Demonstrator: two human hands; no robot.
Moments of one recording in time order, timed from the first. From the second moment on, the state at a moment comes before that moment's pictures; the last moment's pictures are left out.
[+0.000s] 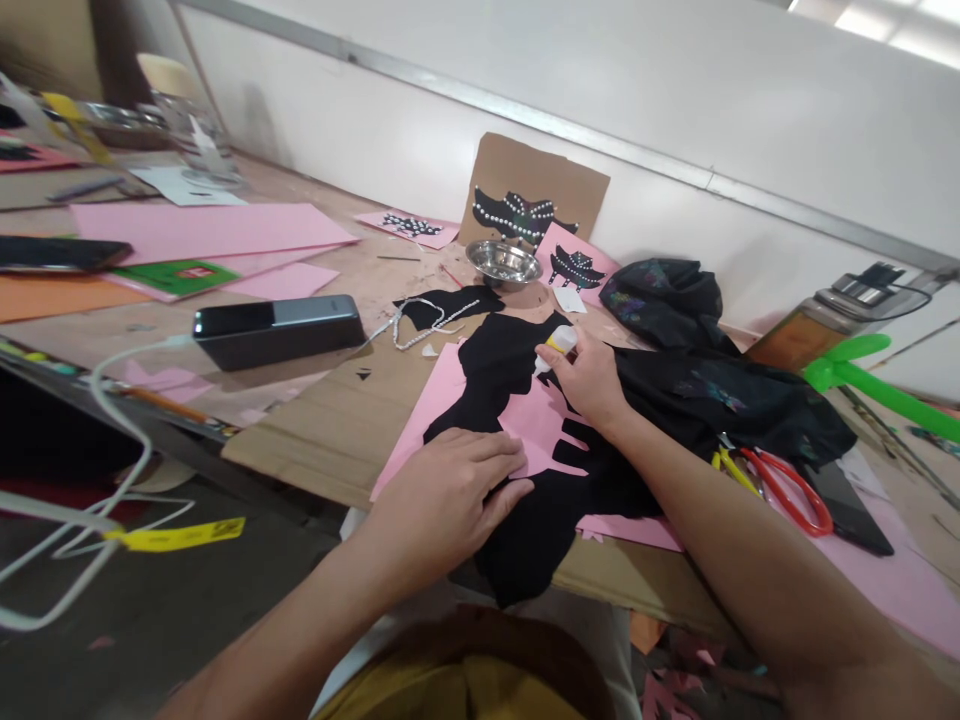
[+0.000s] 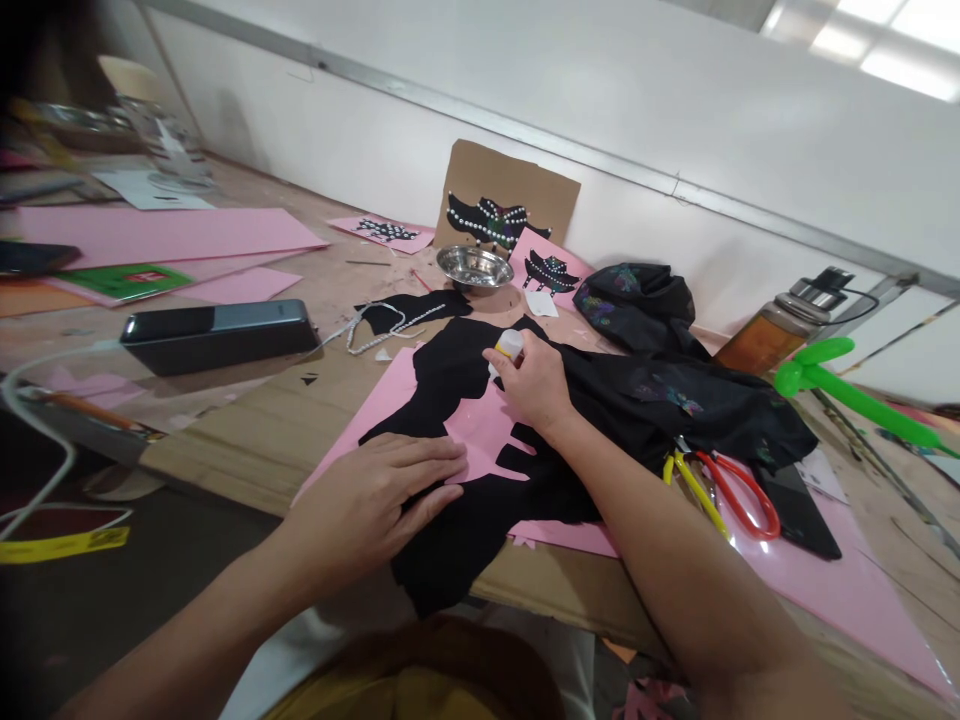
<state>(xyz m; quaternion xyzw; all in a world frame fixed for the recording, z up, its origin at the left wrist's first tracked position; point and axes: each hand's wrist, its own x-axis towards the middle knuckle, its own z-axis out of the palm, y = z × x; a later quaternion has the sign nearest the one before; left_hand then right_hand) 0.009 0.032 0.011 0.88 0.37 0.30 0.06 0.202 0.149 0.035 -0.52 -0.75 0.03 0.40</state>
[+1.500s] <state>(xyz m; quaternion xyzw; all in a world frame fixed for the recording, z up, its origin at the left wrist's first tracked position) 0.009 0.033 0.015 0.89 0.38 0.24 0.08 0.200 0.137 0.040 -0.53 -0.76 0.05 0.38</state>
